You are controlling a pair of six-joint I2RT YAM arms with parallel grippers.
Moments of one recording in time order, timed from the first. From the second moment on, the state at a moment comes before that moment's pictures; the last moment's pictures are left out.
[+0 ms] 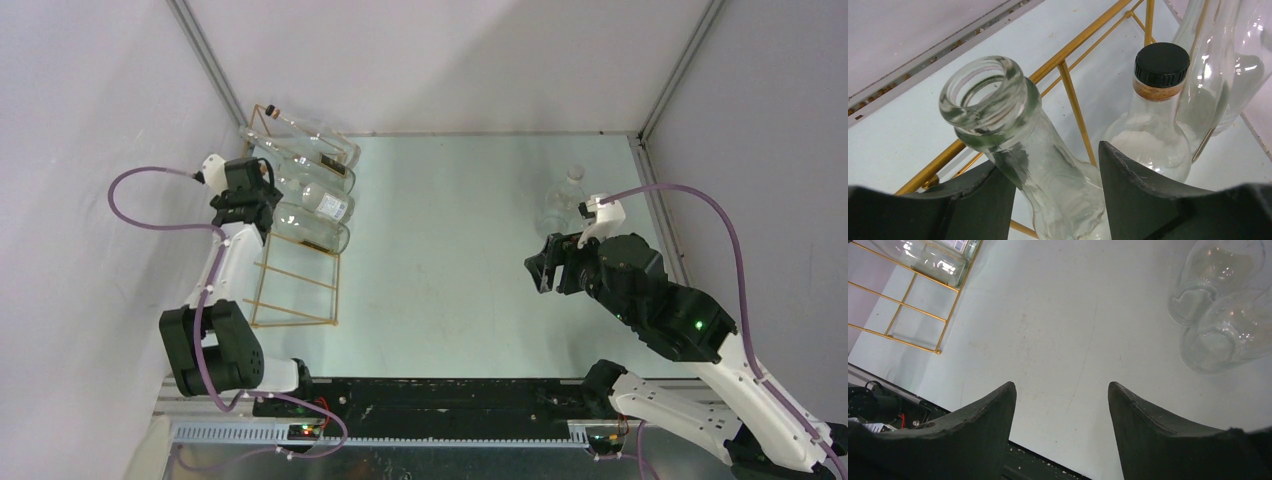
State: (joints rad) left arm 0.16 1.38 1.06 -0.30 -0.41 -0.65; right arm 0.82 0.73 1.11 -0.84 0.31 0.44
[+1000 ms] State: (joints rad) left arm 0.19 1.38 1.05 -0.25 -0.38 -0.69; right arm 0.81 0.72 1.11 -0.87 0.33 0.43
